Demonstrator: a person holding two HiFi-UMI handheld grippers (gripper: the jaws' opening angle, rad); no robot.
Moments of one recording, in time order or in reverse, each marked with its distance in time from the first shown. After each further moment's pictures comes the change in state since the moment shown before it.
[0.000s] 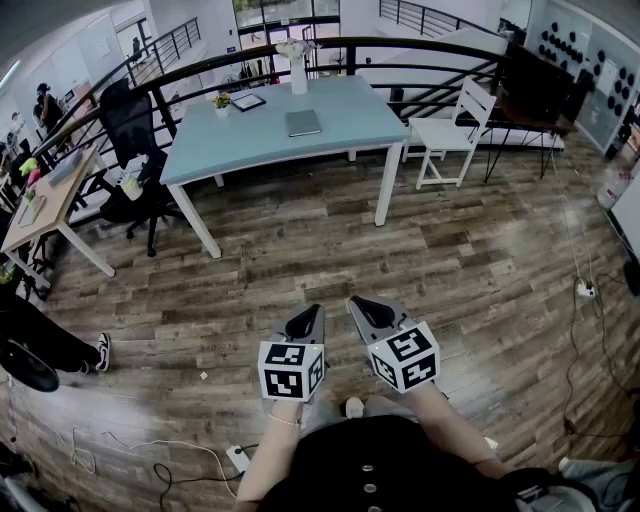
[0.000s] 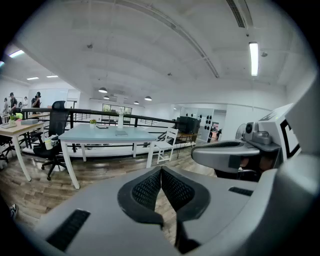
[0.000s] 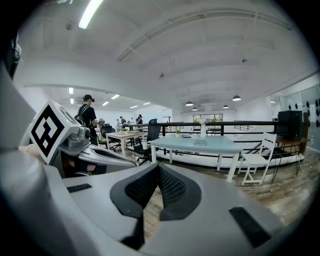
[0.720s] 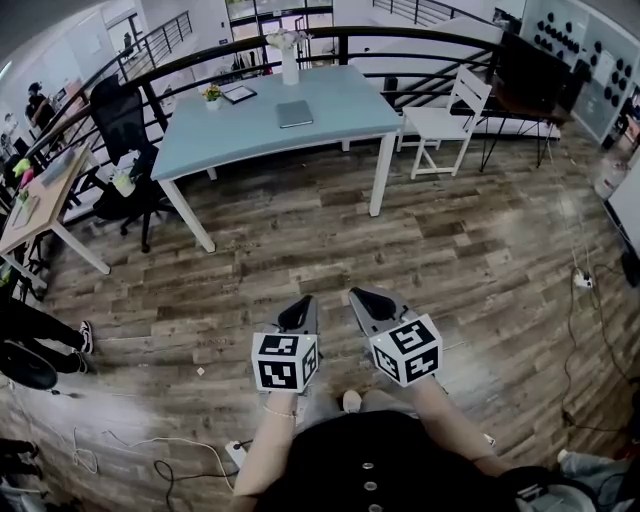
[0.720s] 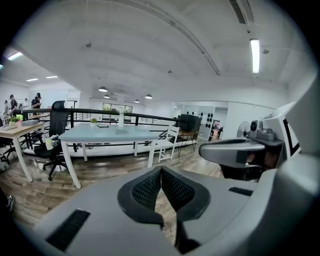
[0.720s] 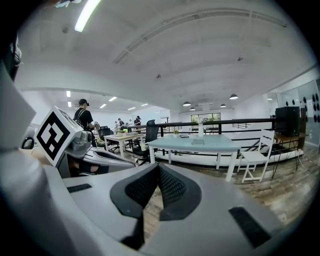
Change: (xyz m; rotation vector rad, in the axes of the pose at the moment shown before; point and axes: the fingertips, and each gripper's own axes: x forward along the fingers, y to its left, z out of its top) left arm 0.017 0.008 0.002 0.010 0.018 0.017; right arm 0.000 -0.019 0.002 0.032 -0.014 -0.011
